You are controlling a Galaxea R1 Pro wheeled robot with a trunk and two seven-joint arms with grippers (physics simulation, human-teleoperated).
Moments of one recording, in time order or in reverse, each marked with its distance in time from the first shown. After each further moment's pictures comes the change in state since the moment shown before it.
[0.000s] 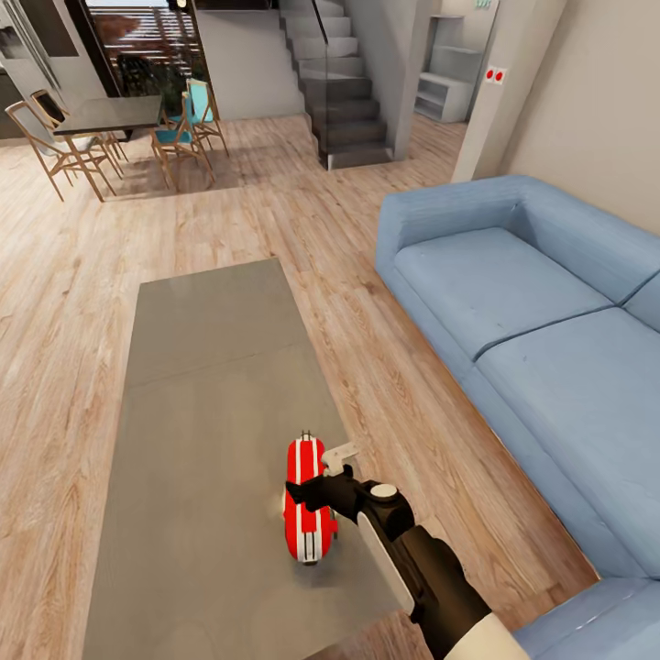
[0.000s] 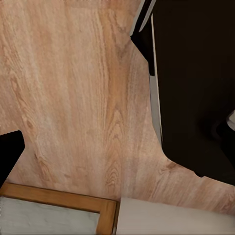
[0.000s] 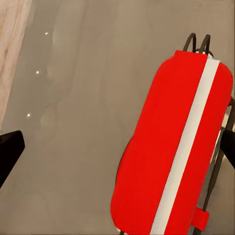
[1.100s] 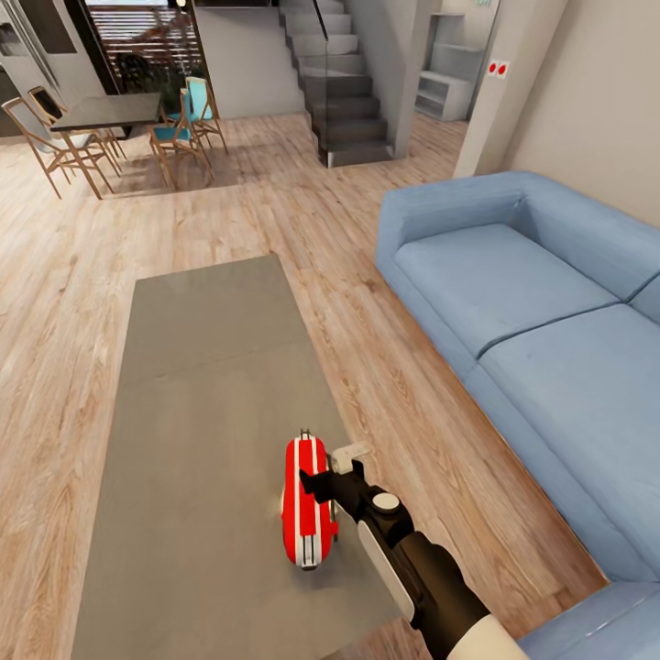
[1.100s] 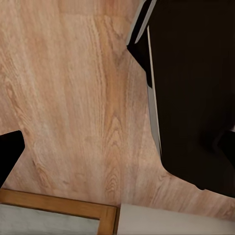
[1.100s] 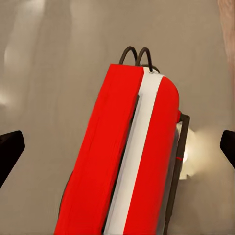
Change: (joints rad) left arm 0.000 0.001 0.000 -0.002 -0.010 -0.002 -0.001; right arm 0.001 -0.010 0.013 0.069 -0.017 -0.188 -0.142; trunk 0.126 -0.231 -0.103
